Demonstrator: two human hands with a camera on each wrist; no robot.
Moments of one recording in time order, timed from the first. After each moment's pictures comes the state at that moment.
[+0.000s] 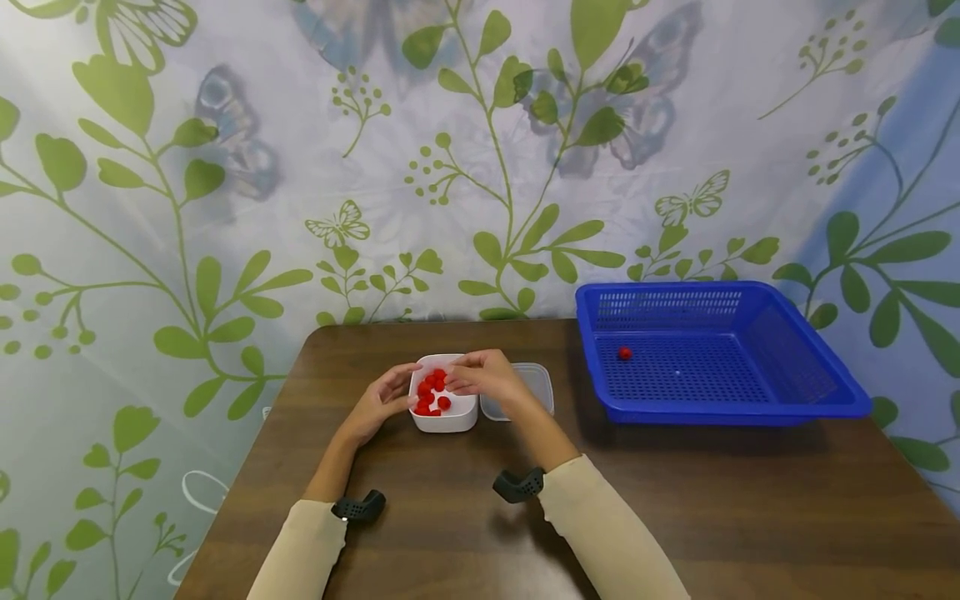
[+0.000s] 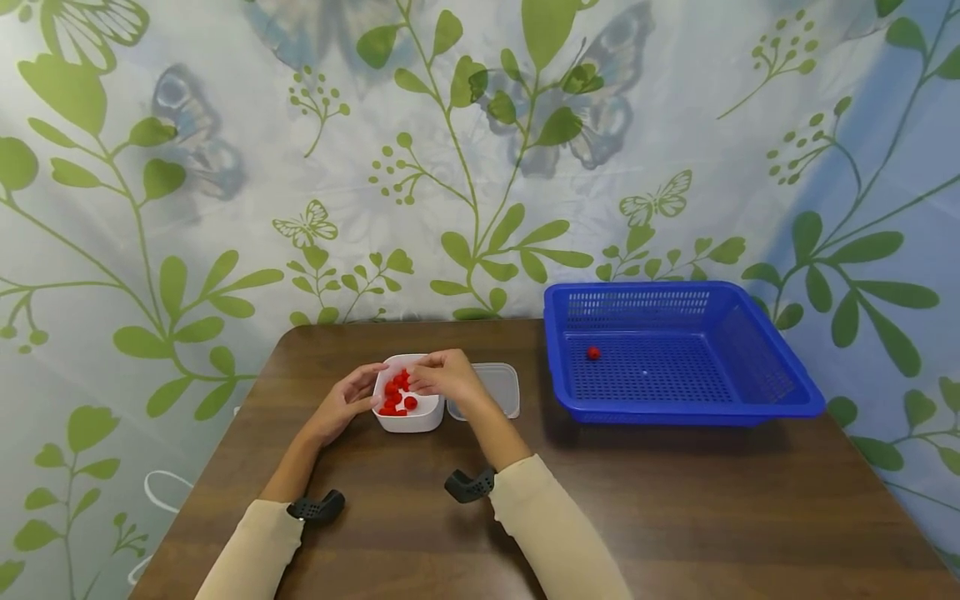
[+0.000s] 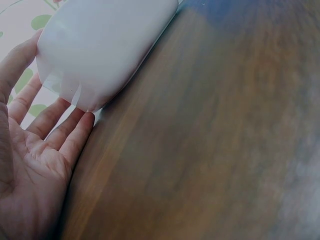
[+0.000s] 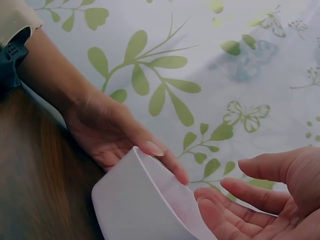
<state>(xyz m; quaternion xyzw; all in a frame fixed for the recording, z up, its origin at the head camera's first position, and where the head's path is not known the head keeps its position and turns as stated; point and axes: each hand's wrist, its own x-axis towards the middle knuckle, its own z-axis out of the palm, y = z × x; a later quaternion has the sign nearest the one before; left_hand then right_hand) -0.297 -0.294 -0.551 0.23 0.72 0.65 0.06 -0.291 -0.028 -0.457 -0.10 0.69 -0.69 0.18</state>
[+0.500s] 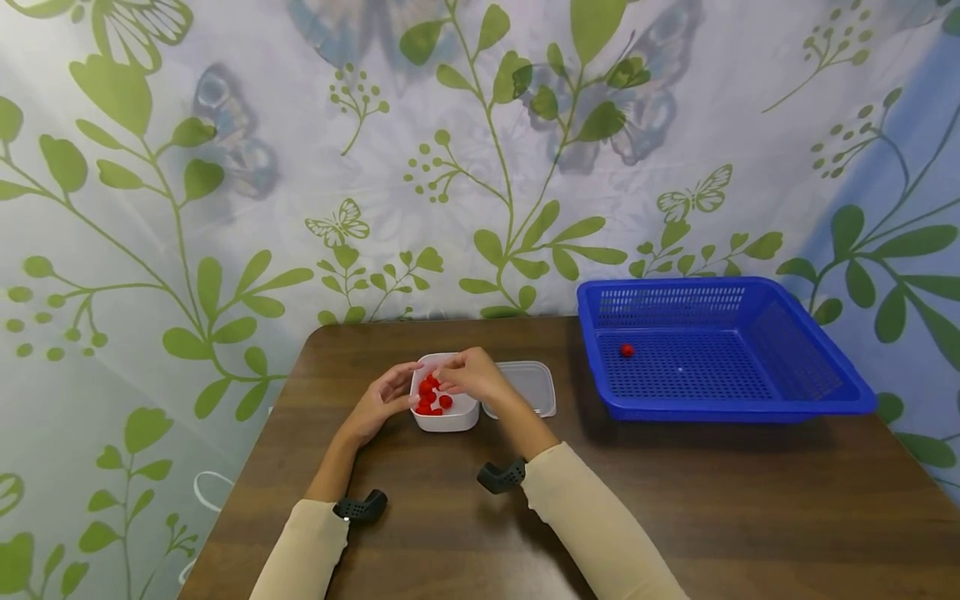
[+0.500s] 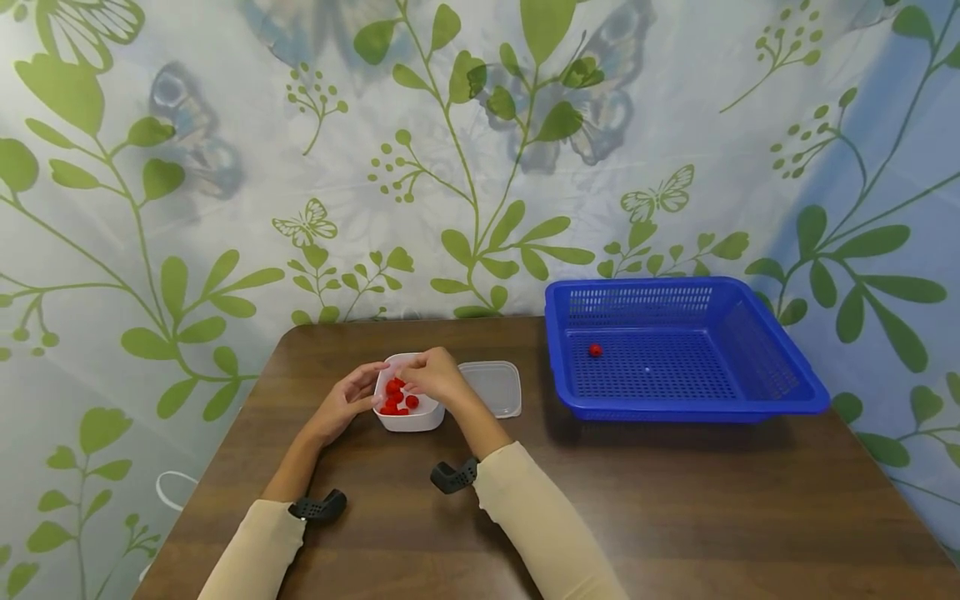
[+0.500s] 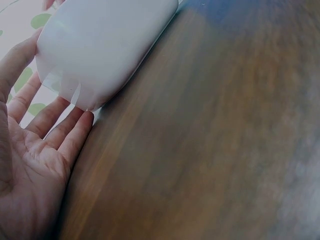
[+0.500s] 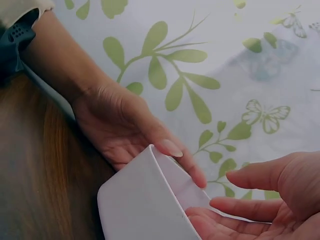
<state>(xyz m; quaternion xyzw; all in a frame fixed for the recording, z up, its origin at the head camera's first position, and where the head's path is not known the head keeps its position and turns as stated) -0.297 -0.295 -0.550 0.23 0.72 0.65 0.06 -0.301 -0.055 -0.460 -0.10 0.77 -0.60 0.17</state>
